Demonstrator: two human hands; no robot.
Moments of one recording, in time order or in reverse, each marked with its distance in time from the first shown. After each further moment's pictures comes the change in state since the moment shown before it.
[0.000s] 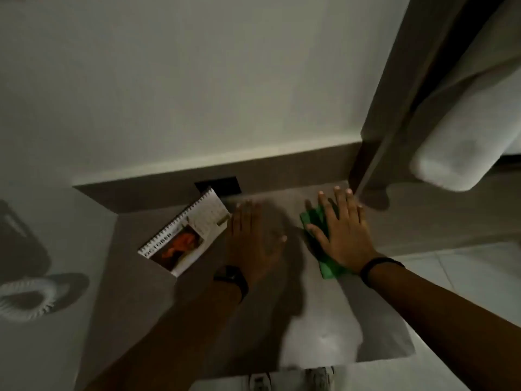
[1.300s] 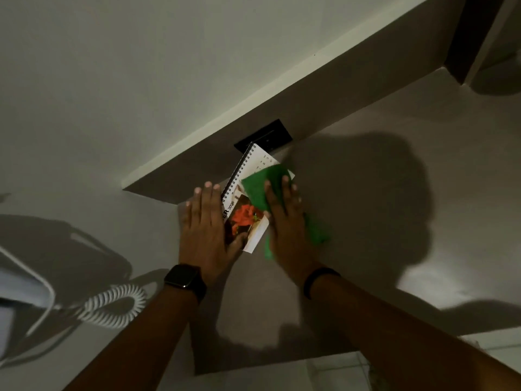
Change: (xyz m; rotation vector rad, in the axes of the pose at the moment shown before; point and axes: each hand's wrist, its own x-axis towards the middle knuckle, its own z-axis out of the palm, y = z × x) left_hand -0.032 -0.215 -0.099 0.557 -0.239 0.053; right_hand 0.005 -0.280 0.153 0.892 0.202 0.075
